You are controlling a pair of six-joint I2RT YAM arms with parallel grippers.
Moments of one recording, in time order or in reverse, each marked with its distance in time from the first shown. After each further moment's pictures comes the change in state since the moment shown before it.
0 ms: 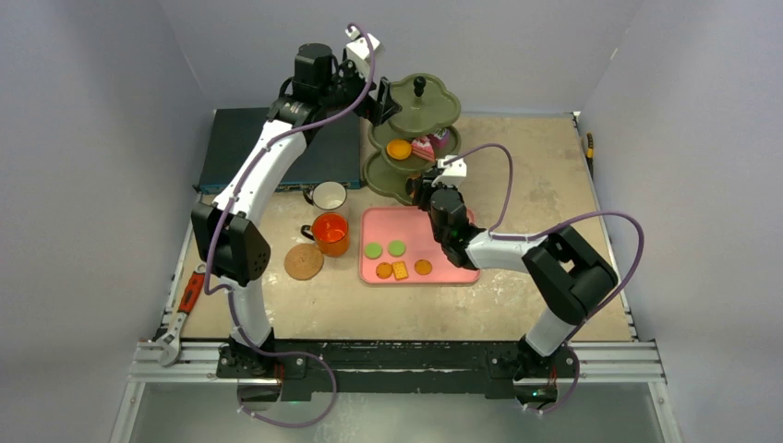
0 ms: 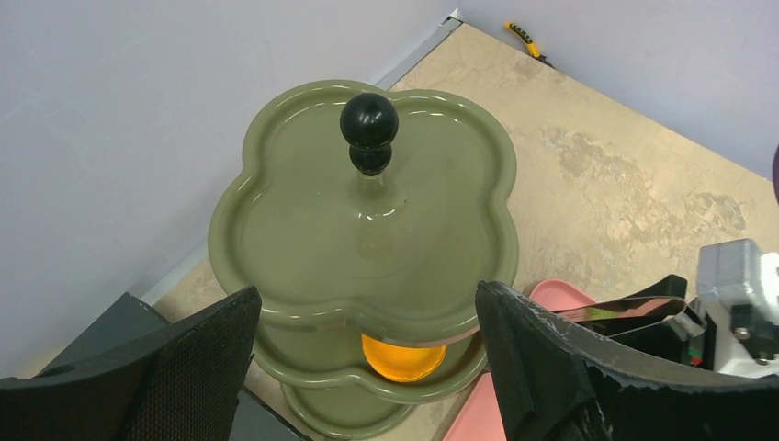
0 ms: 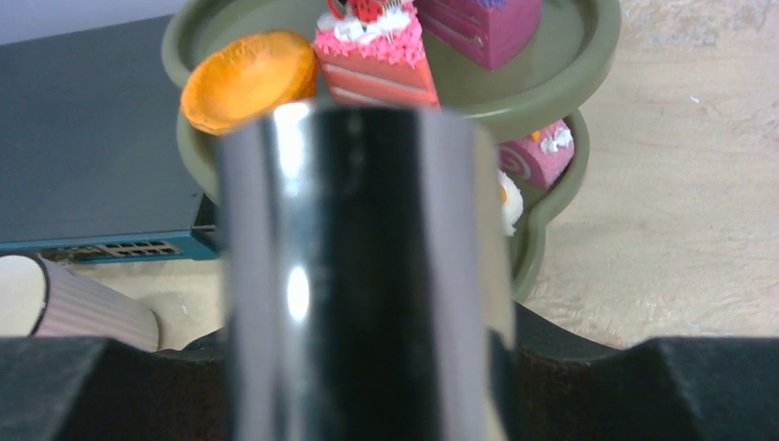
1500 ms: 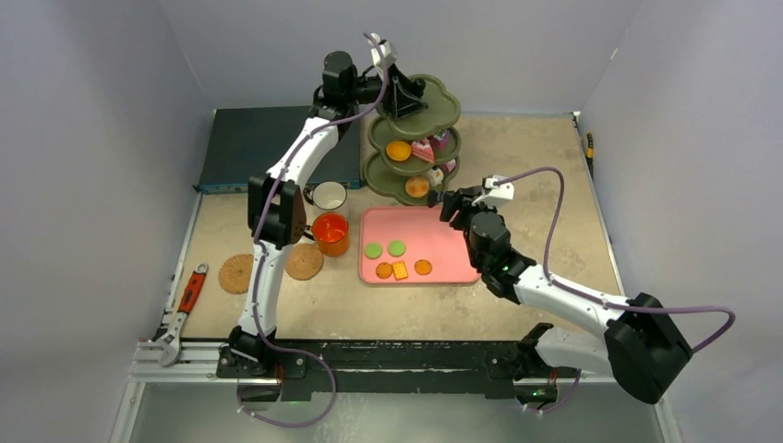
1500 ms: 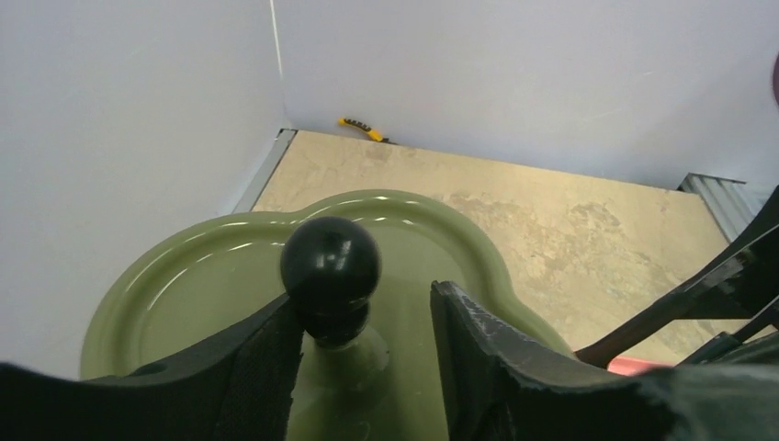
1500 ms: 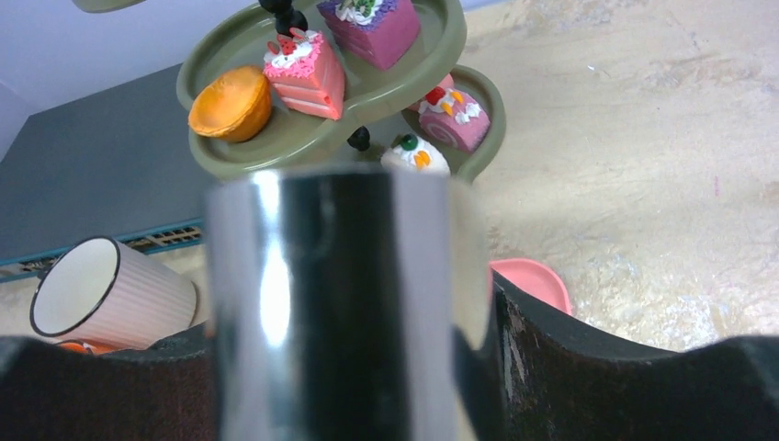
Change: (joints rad) left arm 0.014 0.500 0.333 0.550 0.533 -0.274; right arm 0.000 -0.488 -0.237 -0.244 0.043 0.127
